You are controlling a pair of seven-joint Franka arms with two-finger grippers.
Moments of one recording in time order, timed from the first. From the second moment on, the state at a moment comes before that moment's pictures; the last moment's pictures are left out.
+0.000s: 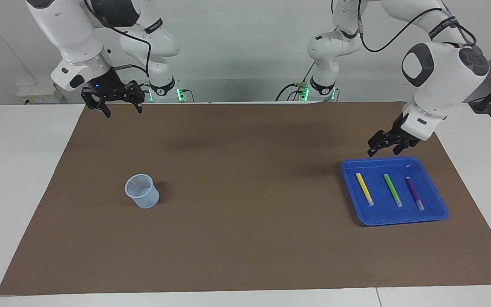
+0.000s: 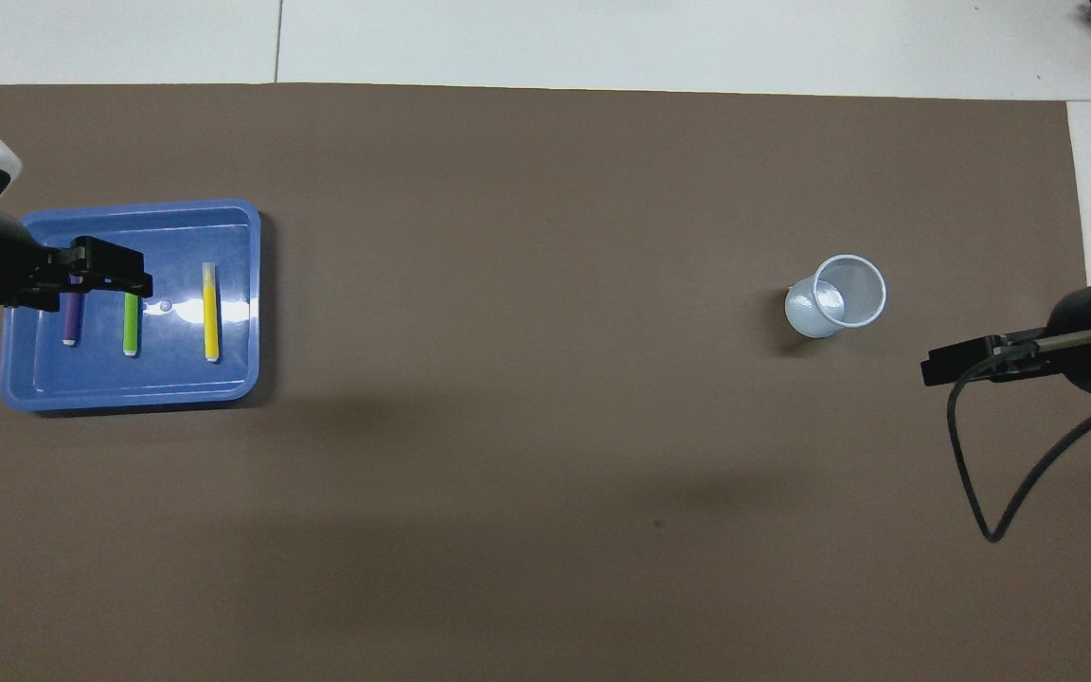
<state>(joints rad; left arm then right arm) 0.18 0.01 -0.22 -1.71 -0.08 1.74 -0.08 -0.07 -0.13 0.09 -1.79 0.08 1.62 -0.06</state>
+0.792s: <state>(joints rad) 0.06 -0.04 -0.08 -1.71 0.07 1.68 -0.07 -0.07 -0.13 0.09 -1.79 0.08 1.62 -0.06</state>
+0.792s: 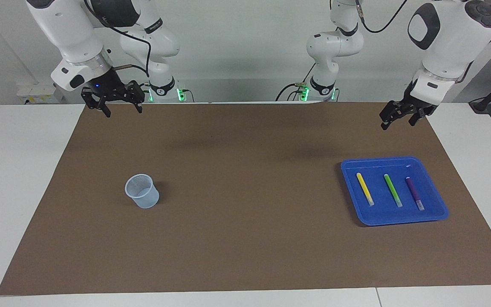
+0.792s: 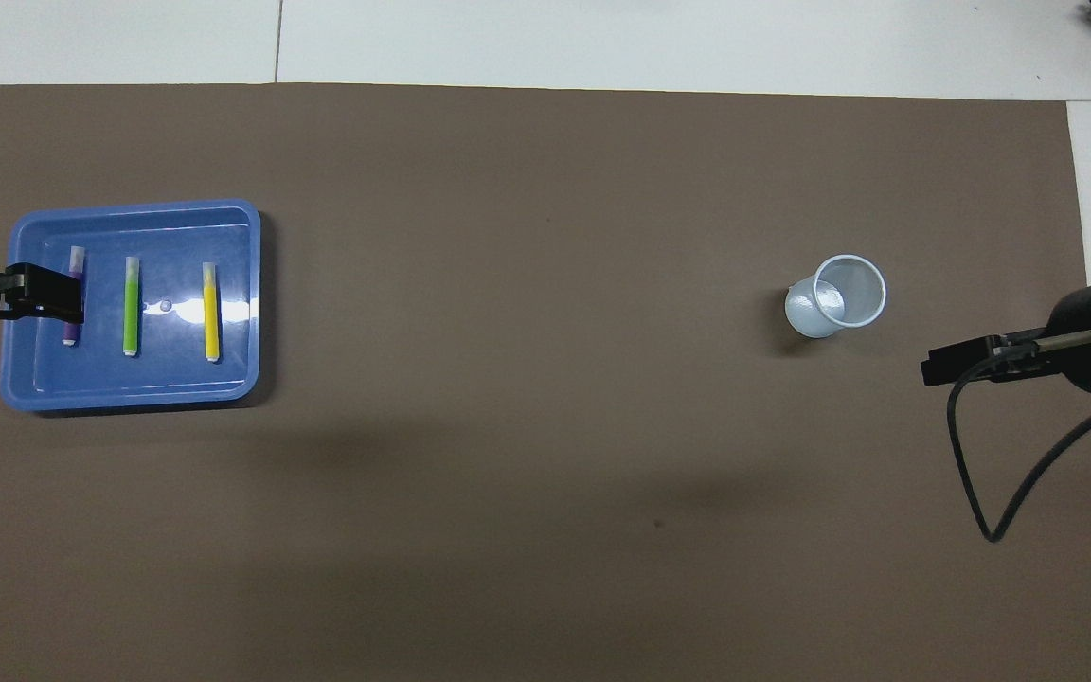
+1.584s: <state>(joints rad) 0.03 -0.06 -0.08 -1.71 0.07 1.67 -0.07 -0.07 -0.13 0.09 -1.80 0.08 1.62 -0.06</state>
